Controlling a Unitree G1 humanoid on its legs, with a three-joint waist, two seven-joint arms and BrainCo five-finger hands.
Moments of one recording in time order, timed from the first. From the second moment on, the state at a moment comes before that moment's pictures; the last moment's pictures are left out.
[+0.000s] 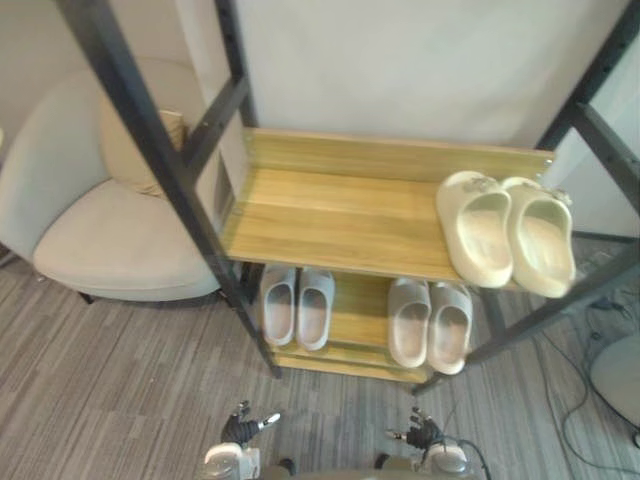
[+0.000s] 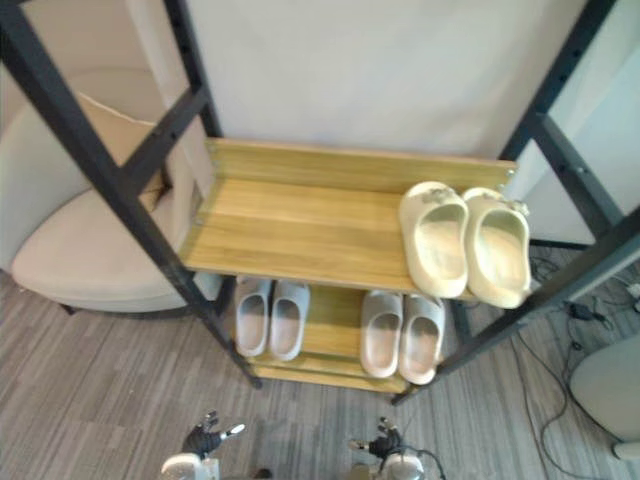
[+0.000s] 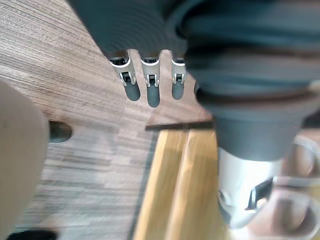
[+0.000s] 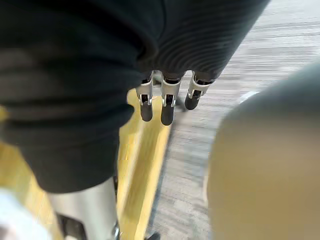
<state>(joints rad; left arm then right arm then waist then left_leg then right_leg) 0.12 0.06 0.03 0.85 -0.10 -0.08 0.08 0.06 -0.05 0.01 0.95 -0.09 -0.04 -0.08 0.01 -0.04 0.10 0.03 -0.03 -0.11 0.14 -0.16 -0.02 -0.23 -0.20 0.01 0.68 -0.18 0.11</state>
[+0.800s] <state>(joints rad) 0.04 -0.03 0.03 0.83 -0.03 -0.07 0.11 0.02 -0.01 -0.01 0.83 -0.07 -0.02 -0.10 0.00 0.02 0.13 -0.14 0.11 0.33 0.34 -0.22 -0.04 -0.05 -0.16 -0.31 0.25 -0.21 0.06</state>
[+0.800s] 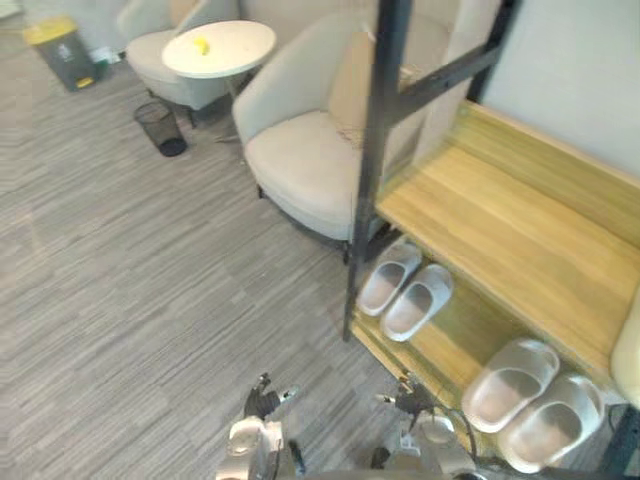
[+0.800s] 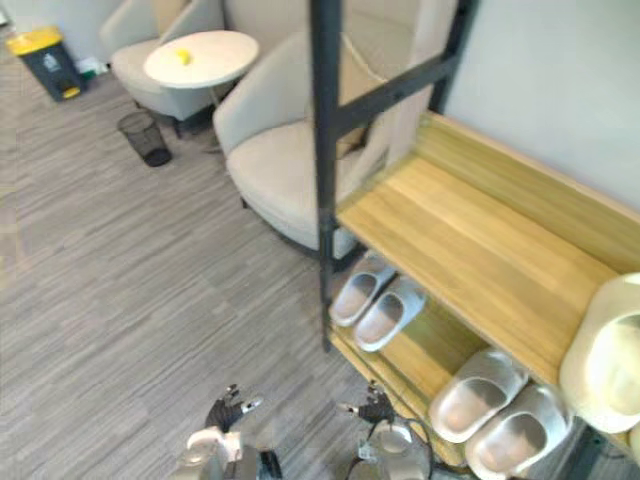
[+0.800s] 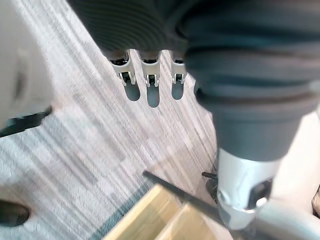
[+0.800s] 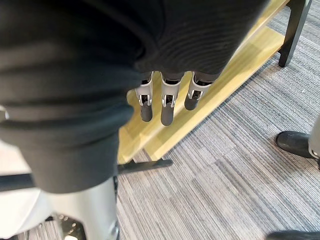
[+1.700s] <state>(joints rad) 0.05 -0.05 0.17 0.89 -0.02 -0.08 0.11 -0.02 0.02 -0.03 0.91 -0.07 -0.02 -0.09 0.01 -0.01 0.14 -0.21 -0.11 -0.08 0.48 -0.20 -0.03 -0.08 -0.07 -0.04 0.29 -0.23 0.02</state>
